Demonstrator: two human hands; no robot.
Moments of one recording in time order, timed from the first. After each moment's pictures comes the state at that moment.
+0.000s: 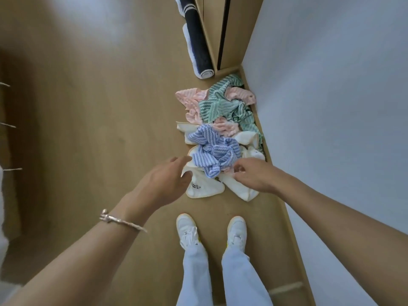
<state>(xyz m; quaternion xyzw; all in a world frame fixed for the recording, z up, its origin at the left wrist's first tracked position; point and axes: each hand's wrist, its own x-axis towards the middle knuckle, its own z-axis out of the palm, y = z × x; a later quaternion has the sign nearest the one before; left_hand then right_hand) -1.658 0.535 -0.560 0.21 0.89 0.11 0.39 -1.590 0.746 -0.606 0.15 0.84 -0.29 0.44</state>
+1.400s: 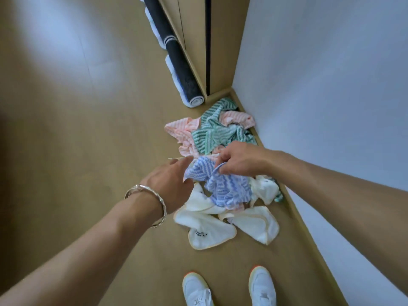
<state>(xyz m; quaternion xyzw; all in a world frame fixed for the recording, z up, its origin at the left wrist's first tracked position) -1.754 0.590 -0.641 0.27 0.90 0.08 0.33 -1.715 0.773 -0.664 0.11 0.86 -0.38 0.33</state>
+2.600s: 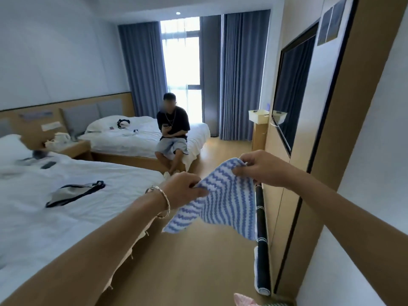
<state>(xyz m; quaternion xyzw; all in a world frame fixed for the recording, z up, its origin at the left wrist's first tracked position) -1.685 0.426 0.011 0.13 0.96 0.24 -0.02 -1.707 0.657 0.055 -0.25 0.91 -0.33 0.04</state>
